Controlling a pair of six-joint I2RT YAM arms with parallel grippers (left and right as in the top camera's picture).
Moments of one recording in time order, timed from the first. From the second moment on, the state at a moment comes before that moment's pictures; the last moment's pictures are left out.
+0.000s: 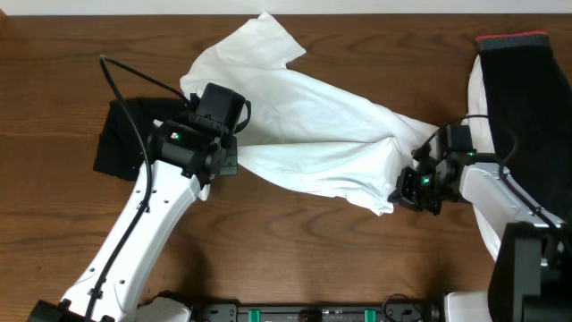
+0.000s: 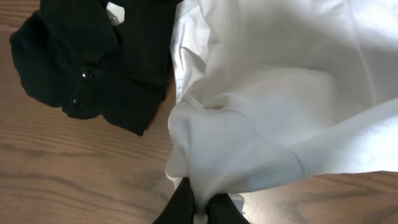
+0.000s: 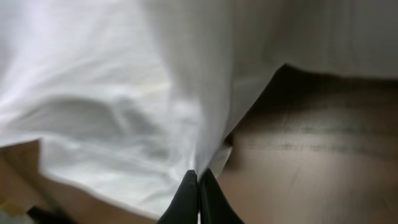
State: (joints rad) left arm -0.37 1.41 1.27 -1.14 -0.29 -0.37; right arm -0.03 1.58 0.81 -0.74 -0.47 0.33
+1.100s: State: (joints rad) left arm -0.37 1.20 1.80 -1.31 -0.29 -0.30; right arm -0.34 1.23 1.51 -1.05 -0.76 0.03
